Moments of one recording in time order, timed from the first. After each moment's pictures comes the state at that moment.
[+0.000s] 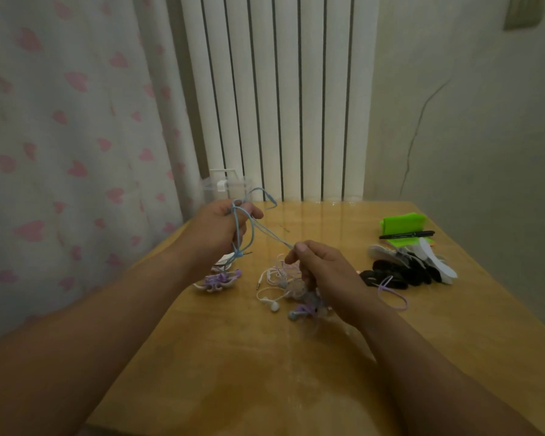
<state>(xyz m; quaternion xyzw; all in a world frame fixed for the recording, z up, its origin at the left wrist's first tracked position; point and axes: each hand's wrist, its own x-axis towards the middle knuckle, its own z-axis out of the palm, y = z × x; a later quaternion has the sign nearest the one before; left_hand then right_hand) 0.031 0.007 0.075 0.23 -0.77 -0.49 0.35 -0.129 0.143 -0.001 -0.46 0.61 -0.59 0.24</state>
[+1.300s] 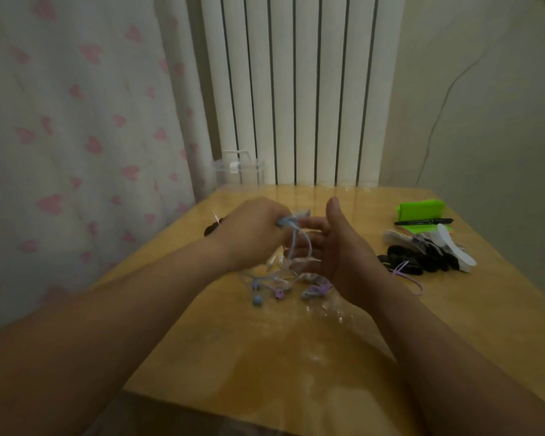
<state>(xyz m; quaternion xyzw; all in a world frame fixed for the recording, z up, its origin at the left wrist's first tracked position) 0.027 0.032 0.067 0.21 -0.94 -0.14 0.24 -0.120 0.143 0.008 -0.40 0.46 -0.66 0.44</state>
